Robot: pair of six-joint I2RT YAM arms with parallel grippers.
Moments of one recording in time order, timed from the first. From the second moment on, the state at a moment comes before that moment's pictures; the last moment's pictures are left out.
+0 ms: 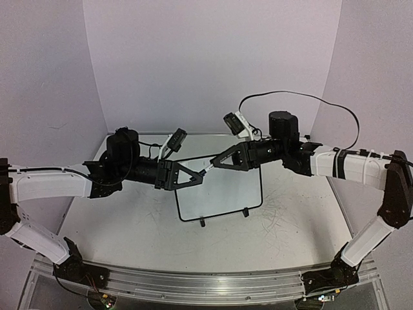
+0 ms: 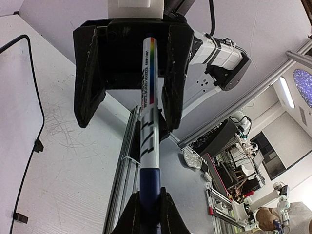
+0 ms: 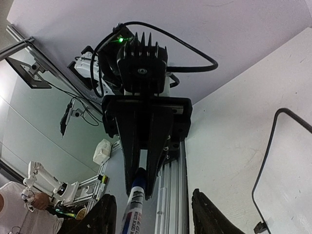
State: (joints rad) left arm -0.86 1.35 0.86 0.38 0.82 -0.68; right arm 0.69 1.57 1.15 0.23 -1.10 0.53
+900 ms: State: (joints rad) left arm -0.86 1.37 0.84 0.37 0.84 -0.71; right arm 0.68 1.58 1.20 0.02 -1.17 0.36
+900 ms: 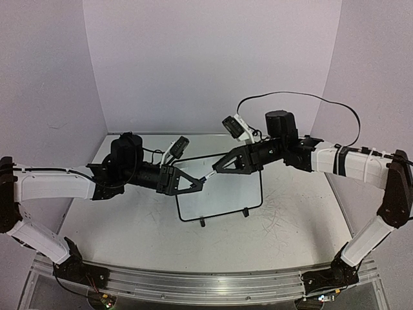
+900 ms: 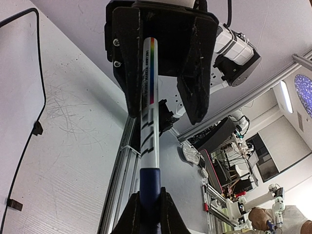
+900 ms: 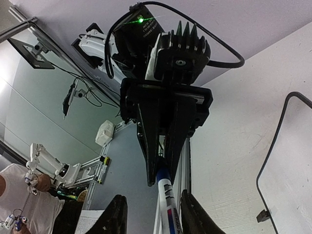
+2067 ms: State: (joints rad) left arm -0.86 1.40 0.84 0.35 0.86 -0.71; right arm 0.69 1.65 1.25 -0.21 -1.20 0.18
